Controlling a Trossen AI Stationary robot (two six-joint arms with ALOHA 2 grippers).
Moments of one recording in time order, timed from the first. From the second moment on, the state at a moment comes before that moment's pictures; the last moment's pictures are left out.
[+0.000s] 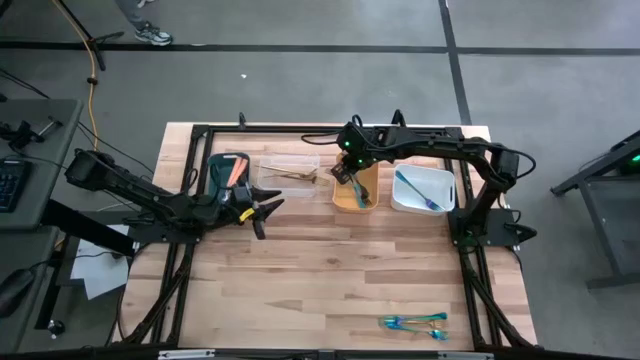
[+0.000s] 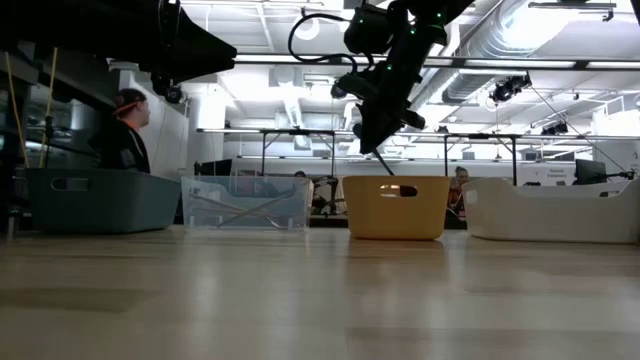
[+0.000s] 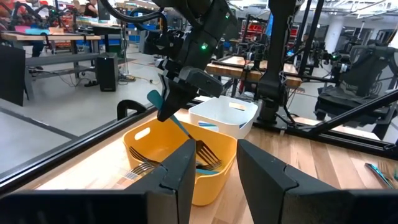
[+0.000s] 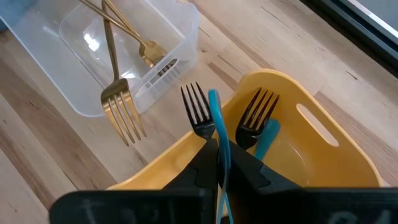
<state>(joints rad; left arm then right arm) -0.28 1.02 0.29 0.72 -0.66 -0.12 -0.34 1.74 1.41 -0.72 0.10 0.42</state>
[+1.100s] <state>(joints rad) -0.28 1.02 0.29 0.72 -0.66 -0.12 -0.32 1.74 1.41 -0.86 0.21 0.24</state>
